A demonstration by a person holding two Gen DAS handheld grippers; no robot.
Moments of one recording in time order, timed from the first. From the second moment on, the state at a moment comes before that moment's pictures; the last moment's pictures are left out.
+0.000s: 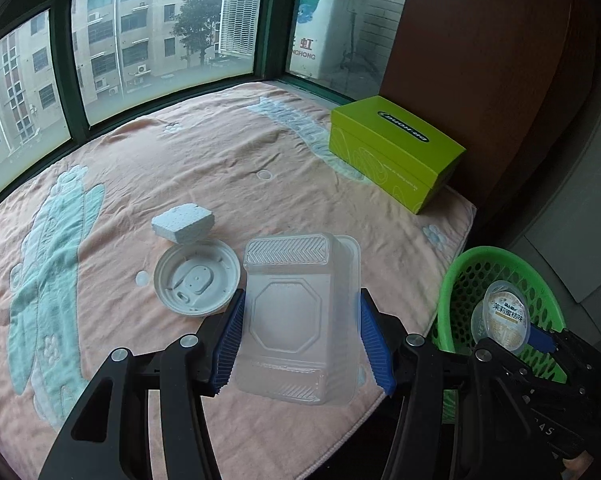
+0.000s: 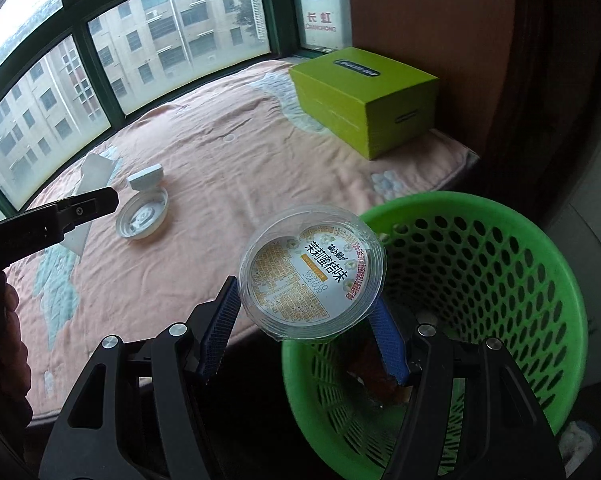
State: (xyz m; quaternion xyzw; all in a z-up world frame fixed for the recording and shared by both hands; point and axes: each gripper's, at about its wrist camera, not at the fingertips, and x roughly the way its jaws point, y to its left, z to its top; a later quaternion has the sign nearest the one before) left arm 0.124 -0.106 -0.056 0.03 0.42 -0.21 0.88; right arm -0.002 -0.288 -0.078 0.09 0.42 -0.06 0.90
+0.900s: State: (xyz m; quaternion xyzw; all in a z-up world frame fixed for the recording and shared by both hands) left arm 0.089 -0.193 -0.042 0.08 0.40 -0.28 0.87; right arm -0.069 -0.362 -0.086 0.13 0.41 -0.16 0.89
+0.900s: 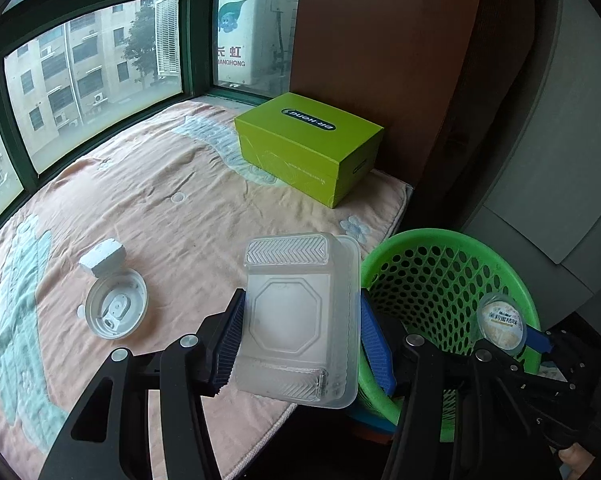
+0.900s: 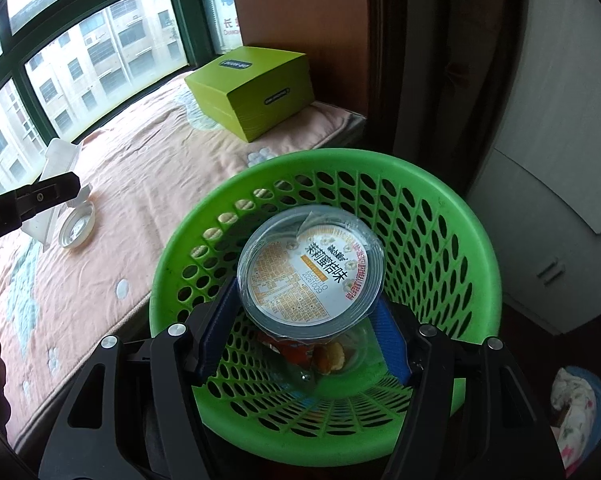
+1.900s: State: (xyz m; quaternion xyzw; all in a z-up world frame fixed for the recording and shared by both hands) left arm 0.062 -0.264 -0.055 0.12 0.42 -0.33 0.84; right arm -0.105 -0.388 -0.076 0.14 0.39 -0.20 0.89
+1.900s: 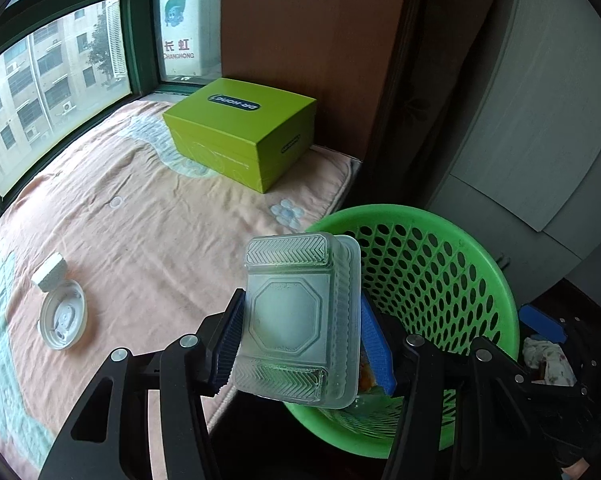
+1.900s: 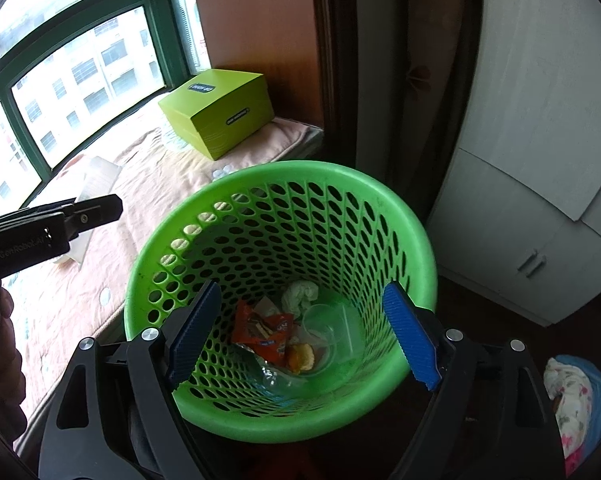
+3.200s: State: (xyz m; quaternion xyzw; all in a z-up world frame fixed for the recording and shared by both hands) left arm 0.127 -0.143 -0.058 0.04 0.44 -0.21 0.87; right arm -0.057 -0.337 -0.072 0.11 0.40 -0.11 0.90
